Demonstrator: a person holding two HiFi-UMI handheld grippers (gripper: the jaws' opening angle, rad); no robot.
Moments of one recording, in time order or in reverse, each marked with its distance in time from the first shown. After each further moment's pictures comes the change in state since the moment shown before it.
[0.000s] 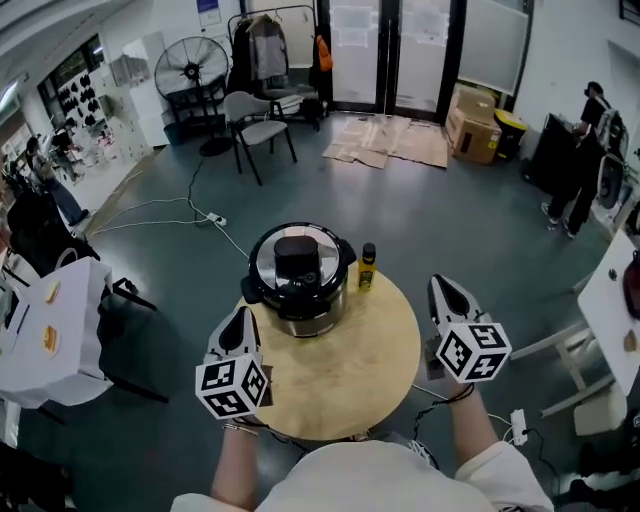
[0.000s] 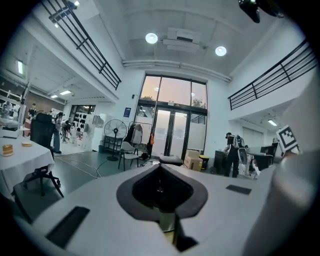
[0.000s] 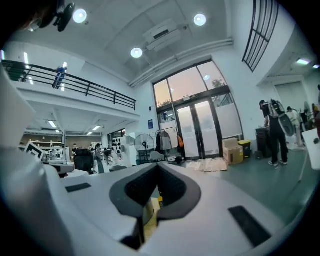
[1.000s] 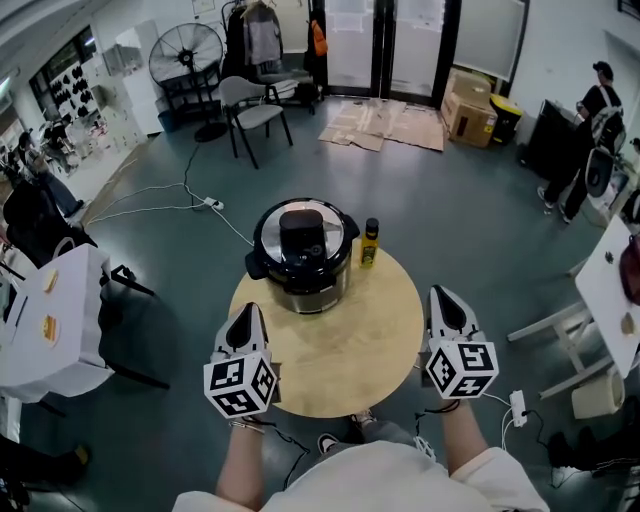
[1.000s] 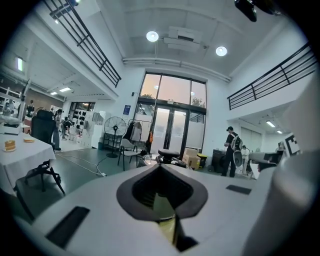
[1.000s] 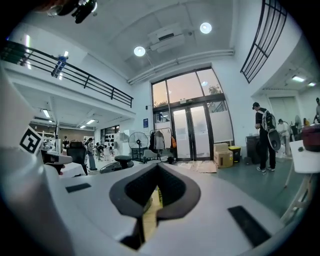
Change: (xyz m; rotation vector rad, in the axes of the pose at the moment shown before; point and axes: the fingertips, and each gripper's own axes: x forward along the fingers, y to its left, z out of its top) left arm -0.040 -0.001 -0.019 -0.014 0.027 -0.020; right arm -0.059 0.037 -0.035 -0.071 -0.005 -0.107
